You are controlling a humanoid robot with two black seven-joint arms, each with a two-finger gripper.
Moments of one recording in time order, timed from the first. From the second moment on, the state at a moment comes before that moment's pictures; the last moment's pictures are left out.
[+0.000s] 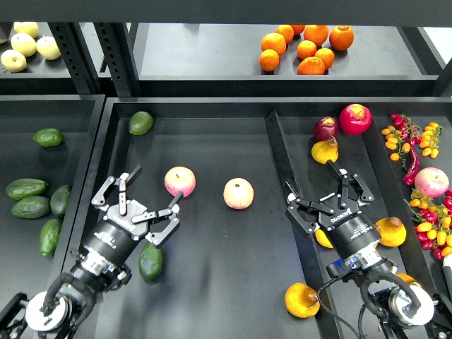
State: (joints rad) left arm -0.01 0.04 -1.27 -1.29 -0.06 -0.49 0.45; right arm -0.03 0.01 1.35 1.29 0.21 0.37 -0.34
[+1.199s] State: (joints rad) left arm -1.04 0.57 -0.16 -1.19 0.14 -0.49 0.49; right arm 0.03 0.02 1.40 1.31 0.25 0.25 -0.35
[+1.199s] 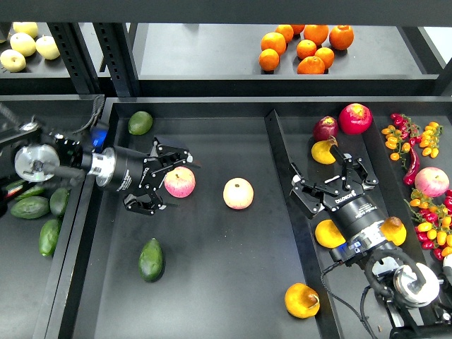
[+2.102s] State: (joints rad) left arm -1.19 0.42 0.25 -0.99 0.65 -0.49 0.49; right arm 0.06 0.01 1.40 1.30 0.25 0.23 -0.35
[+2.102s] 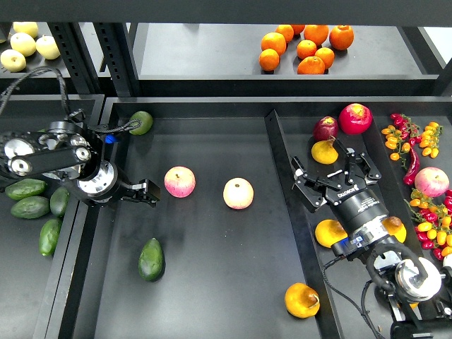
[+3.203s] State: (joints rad) left arm -1.04 0.21 0.34 -0.73 0.65 -0.49 0.49; right arm 0.17 0.01 1.40 1.29 0.24 0.16 -0.34
